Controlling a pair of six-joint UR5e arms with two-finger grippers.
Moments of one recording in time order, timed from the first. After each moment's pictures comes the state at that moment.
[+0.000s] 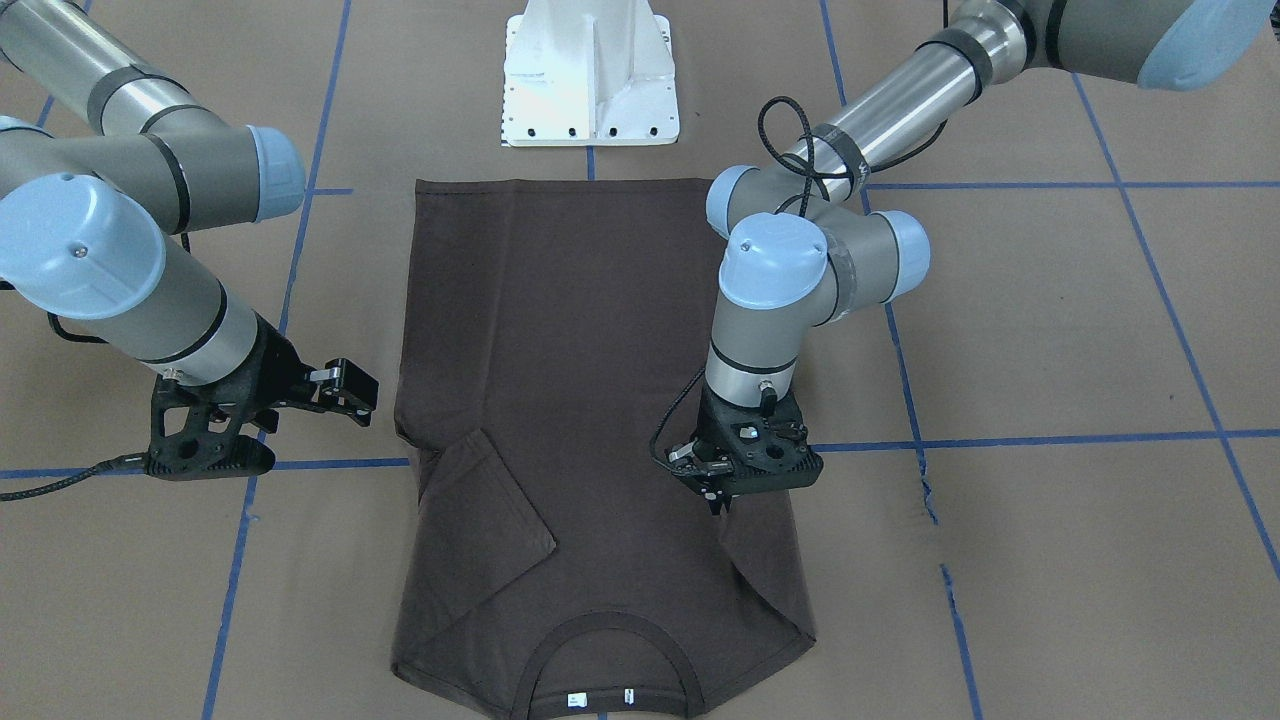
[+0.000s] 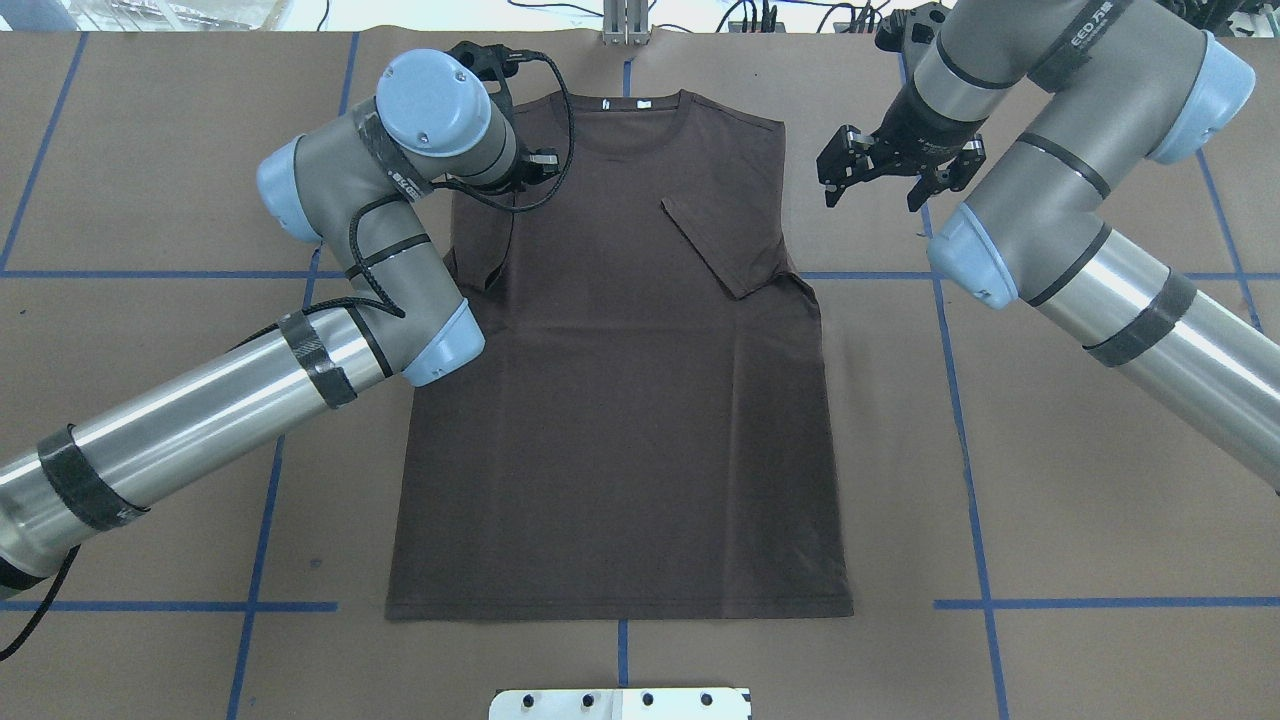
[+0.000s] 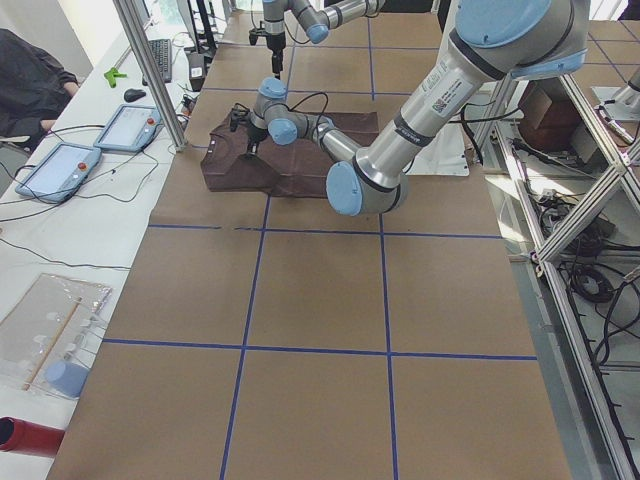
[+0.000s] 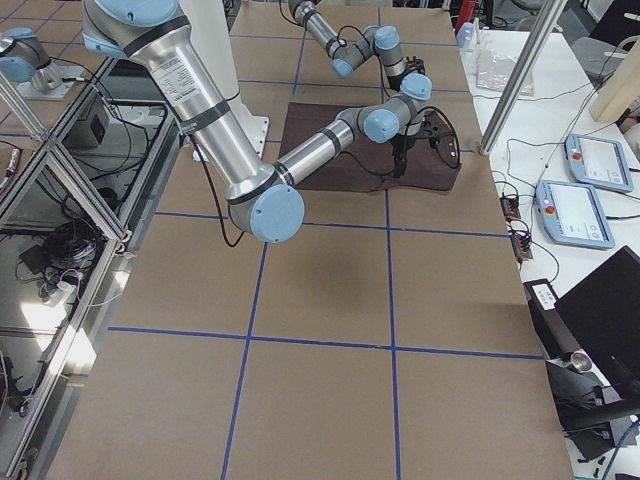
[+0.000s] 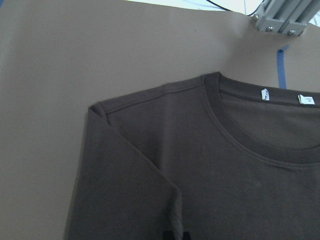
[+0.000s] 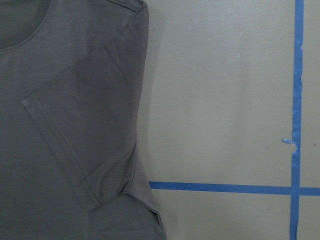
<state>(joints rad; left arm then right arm) -0.72 -2.44 -1.19 -2.01 -1.71 -1.23 0.95 -0.97 1.55 -1.53 2.24 0.85</state>
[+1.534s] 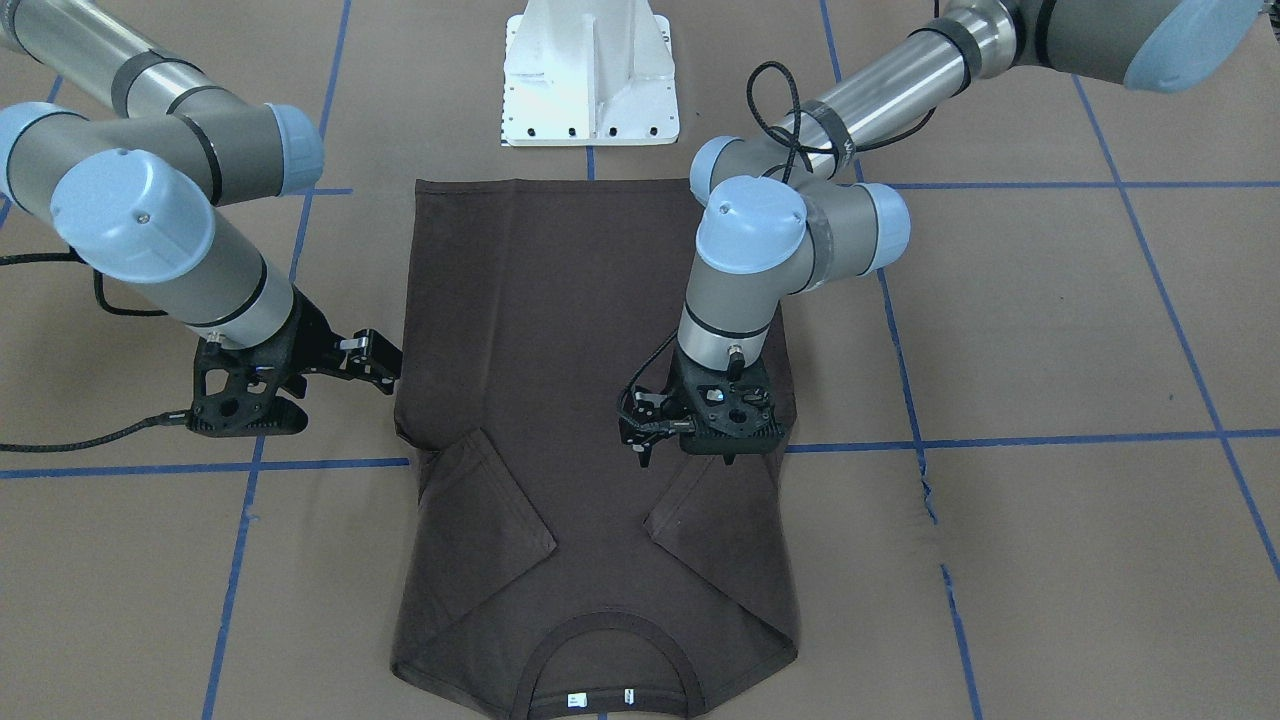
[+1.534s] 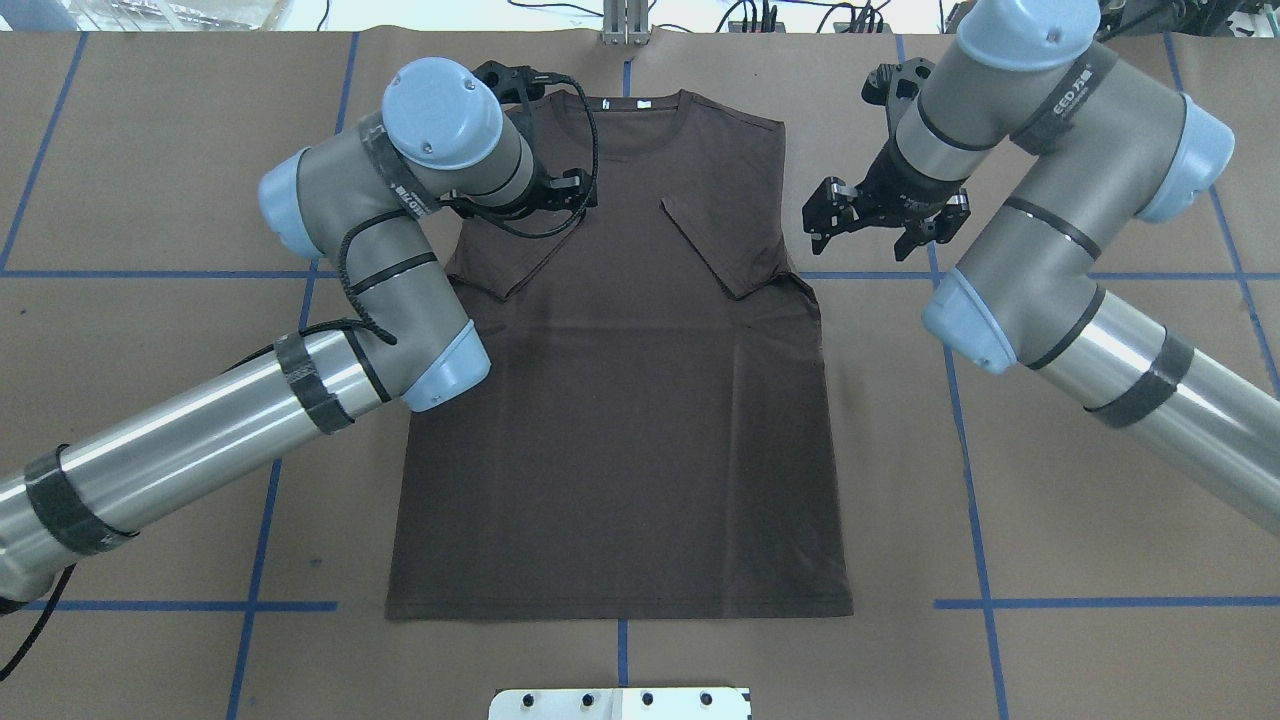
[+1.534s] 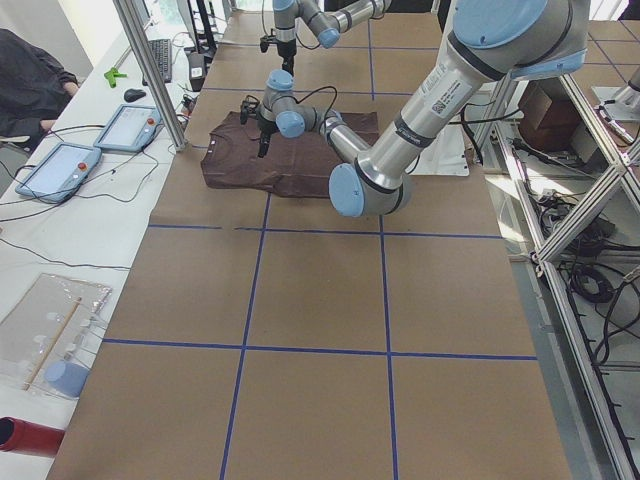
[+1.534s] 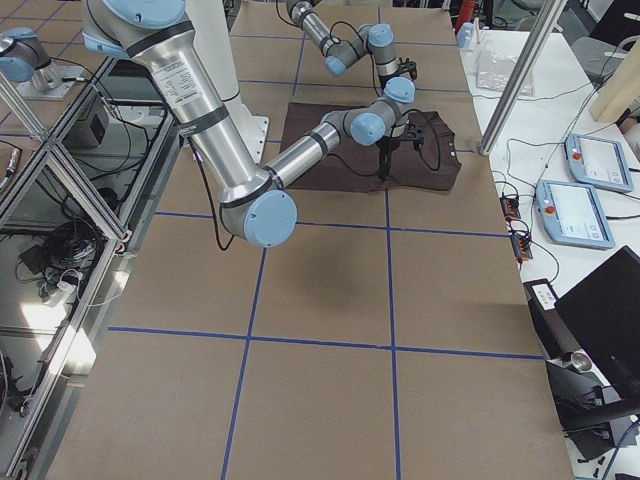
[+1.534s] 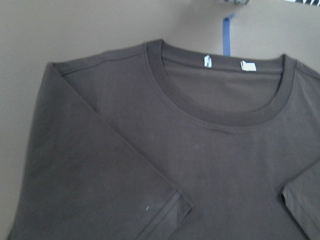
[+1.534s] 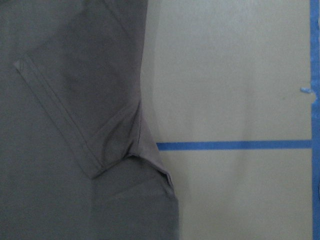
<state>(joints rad) -0.70 -2.37 -1.37 -1.90 -1.79 -1.15 0.84 -1.06 1.68 -1.53 2.16 1.00</state>
